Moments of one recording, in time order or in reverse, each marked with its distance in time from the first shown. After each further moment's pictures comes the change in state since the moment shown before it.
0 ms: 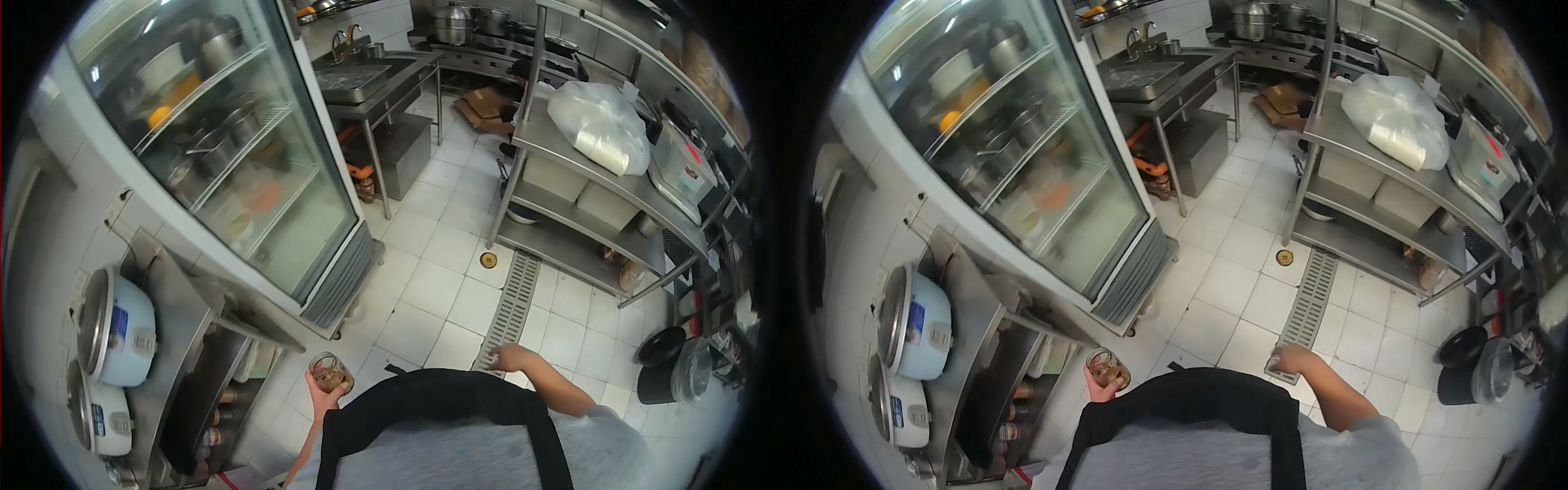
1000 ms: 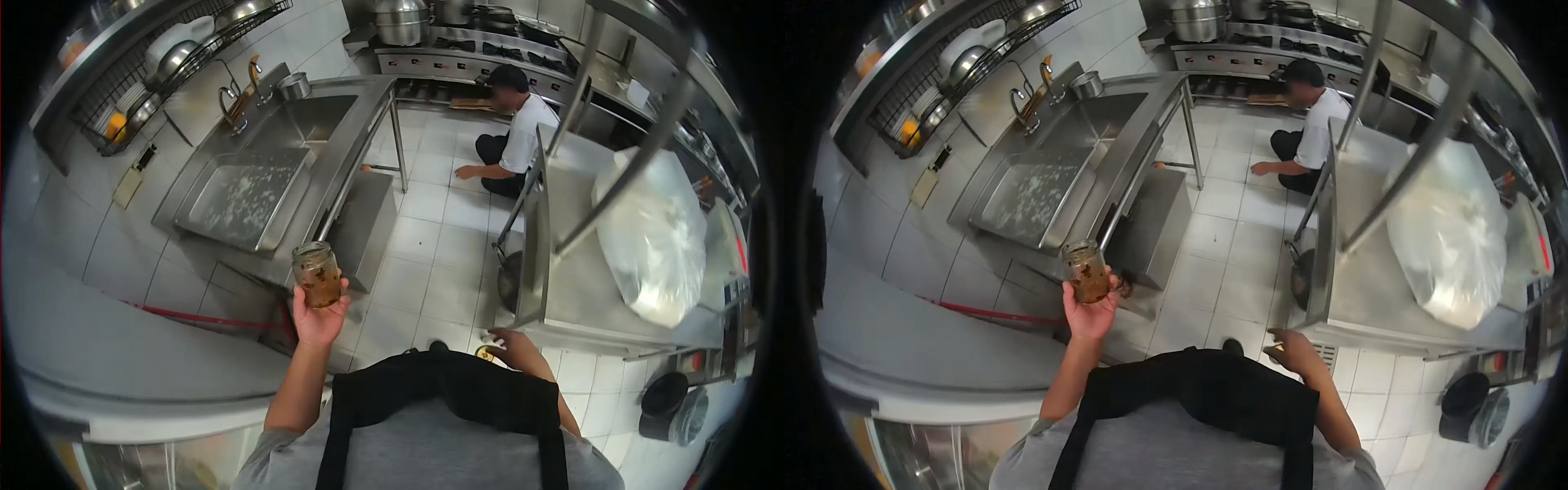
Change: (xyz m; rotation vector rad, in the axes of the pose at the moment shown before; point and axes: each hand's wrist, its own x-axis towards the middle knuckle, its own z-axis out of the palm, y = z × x) left_hand 0.819 0.066 0.519 -0.874 -0.661 -0.296; right_hand 0.401 0.176 -0.563 0.626 0.528 0.175
